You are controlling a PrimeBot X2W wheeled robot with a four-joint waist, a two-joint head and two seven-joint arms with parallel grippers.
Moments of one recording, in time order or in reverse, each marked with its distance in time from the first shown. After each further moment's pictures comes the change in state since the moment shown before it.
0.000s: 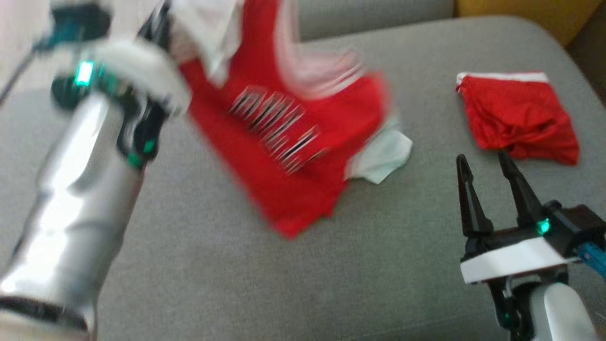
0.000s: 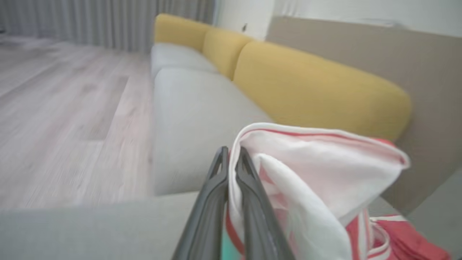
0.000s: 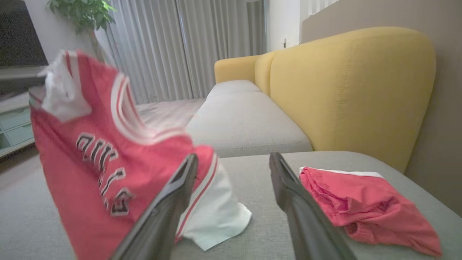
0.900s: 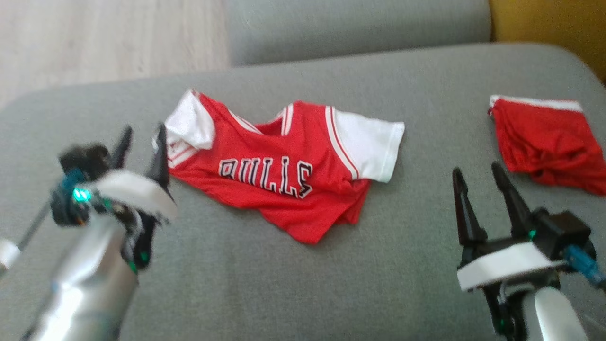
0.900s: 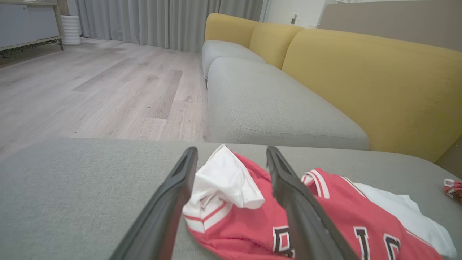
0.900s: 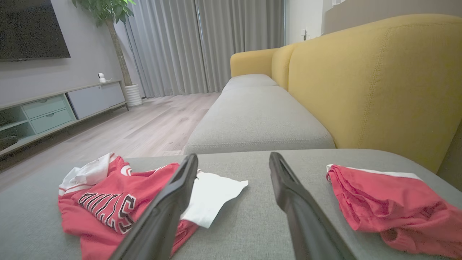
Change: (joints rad) left arm 0.313 0.053 -0.021 0.084 0.038 -0.053 -0.294; right arm -0.019 0.000 -0.007 0.127 -0.014 0.000 -0.038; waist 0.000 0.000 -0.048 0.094
